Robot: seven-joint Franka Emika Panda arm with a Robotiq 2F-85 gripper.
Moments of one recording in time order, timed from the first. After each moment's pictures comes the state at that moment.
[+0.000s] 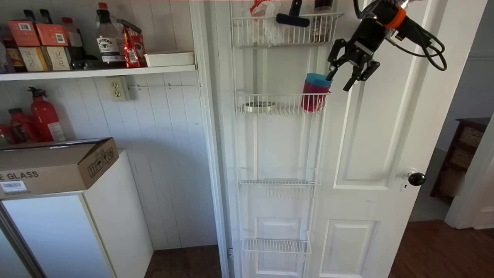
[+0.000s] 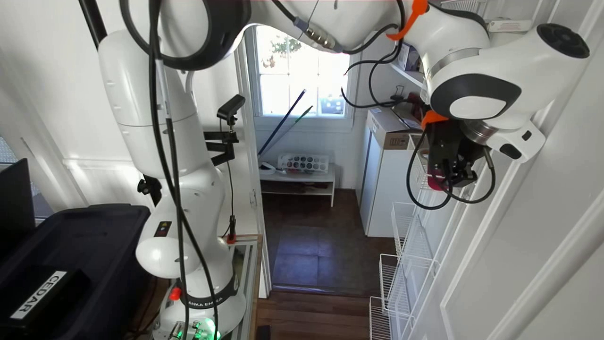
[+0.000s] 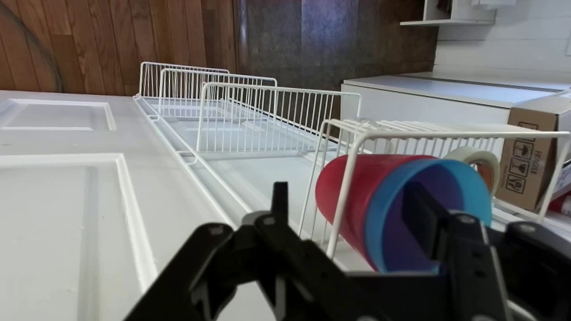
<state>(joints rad) 0.01 -0.01 0.02 -2.00 0.53 2.04 -0.05</state>
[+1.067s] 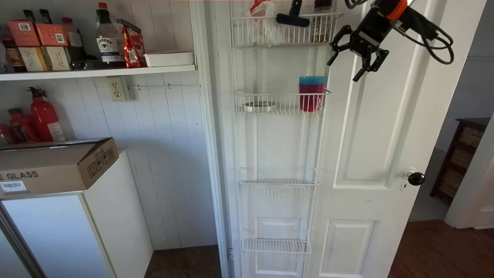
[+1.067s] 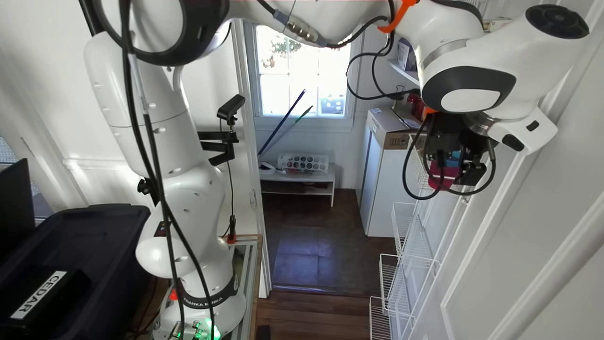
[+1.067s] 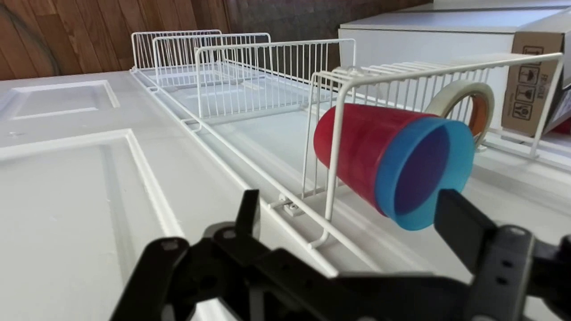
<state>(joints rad) 0.01 -0.08 0.01 -2.05 0.55 2.16 0.07</state>
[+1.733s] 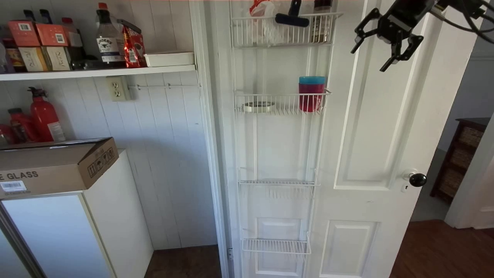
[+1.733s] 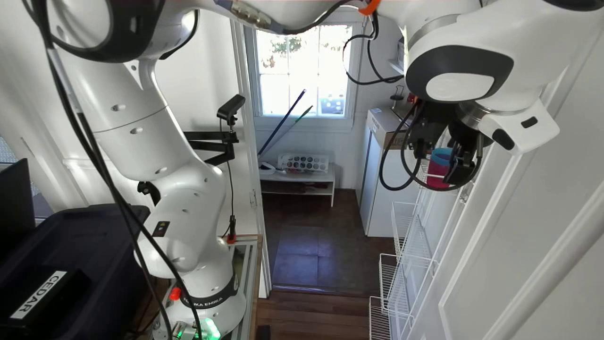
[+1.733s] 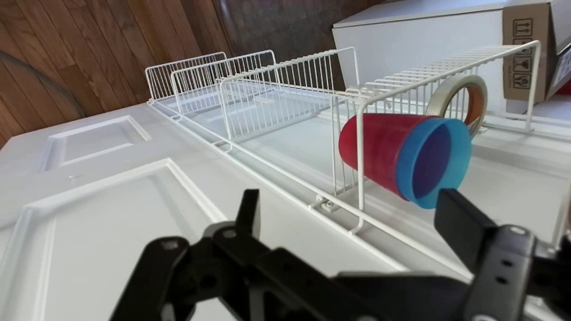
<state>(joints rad) -0.02 -0.23 -0.05 -2.14 0.54 2.06 0.18</state>
